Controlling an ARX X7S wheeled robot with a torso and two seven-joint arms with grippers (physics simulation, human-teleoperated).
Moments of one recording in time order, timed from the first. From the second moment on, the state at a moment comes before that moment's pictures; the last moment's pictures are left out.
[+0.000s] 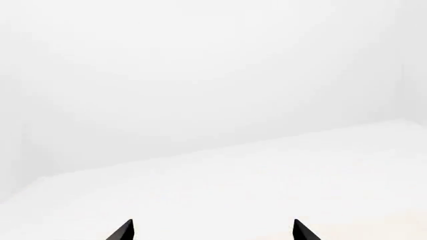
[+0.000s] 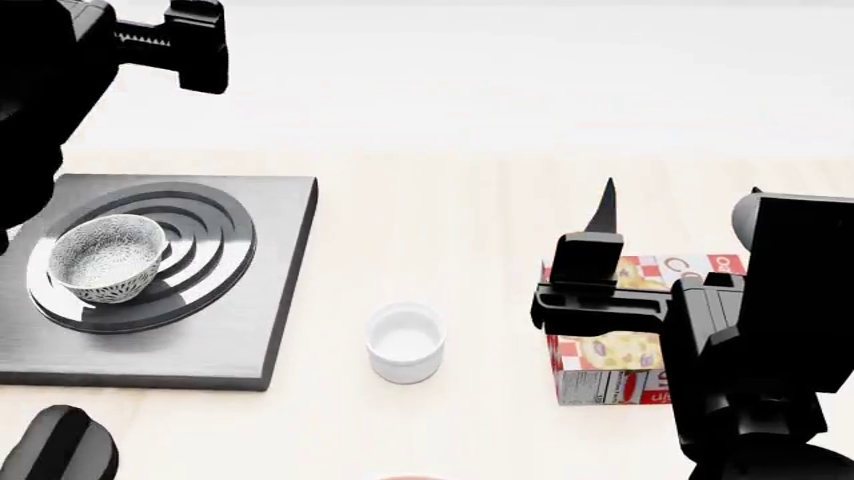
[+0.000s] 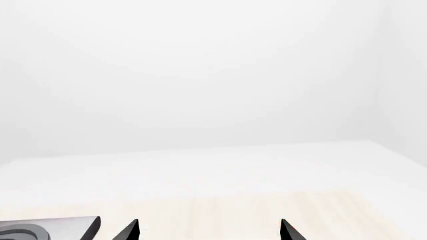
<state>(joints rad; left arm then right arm) -1.28 -0.21 0.35 -0.30 -0.38 -0.84 -0.17 0.62 0.22 0.19 -0.70 0.45 1.23 0.17</state>
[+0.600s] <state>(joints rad) -1.48 -0.09 0.33 -0.94 -0.33 -0.63 -0.21 0.61 0.22 0.19 -0.70 0.47 1.22 0.18</state>
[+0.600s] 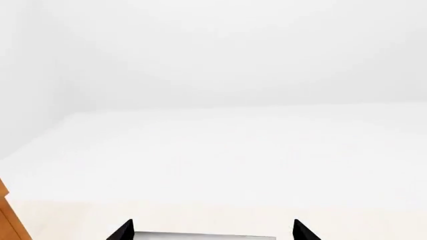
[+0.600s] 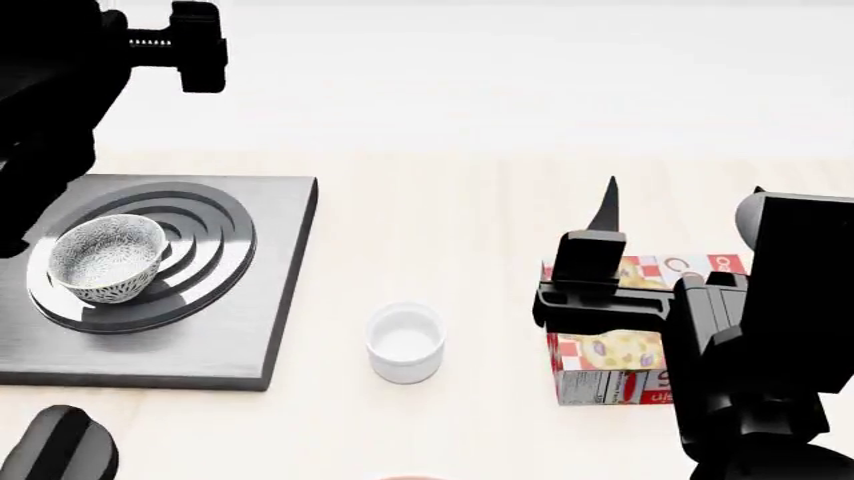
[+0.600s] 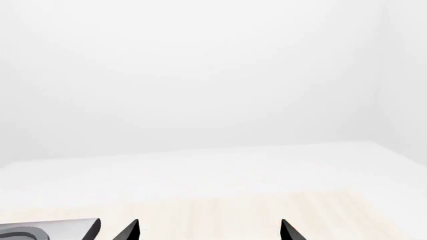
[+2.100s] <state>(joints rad) -1.45 -0.11 0.38 -0.92 -0.35 -0.60 -0.18 0.61 0.24 0.19 -0.68 0.51 1.21 0.22</state>
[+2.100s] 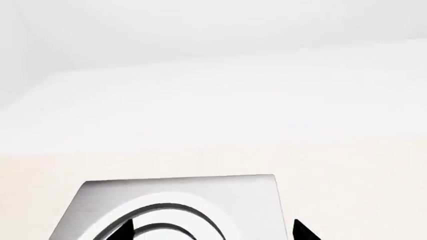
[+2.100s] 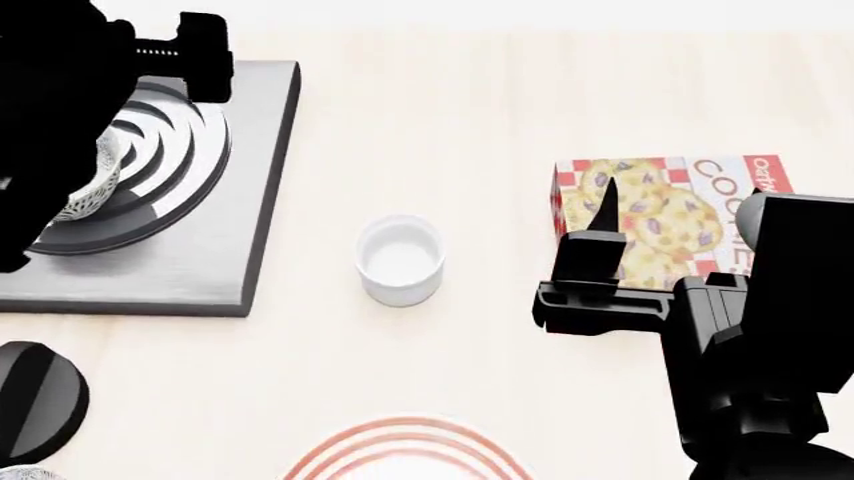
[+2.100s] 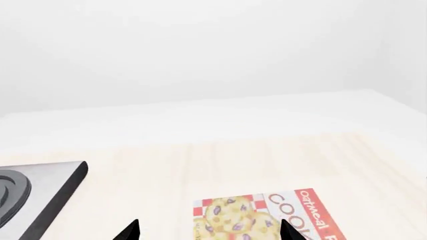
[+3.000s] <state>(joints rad) -1.39 -0.12 0.52 -0.91 -0.25 -0.72 -0.28 0.61 0.25 0.18 -0.67 0.54 1.19 0.23</state>
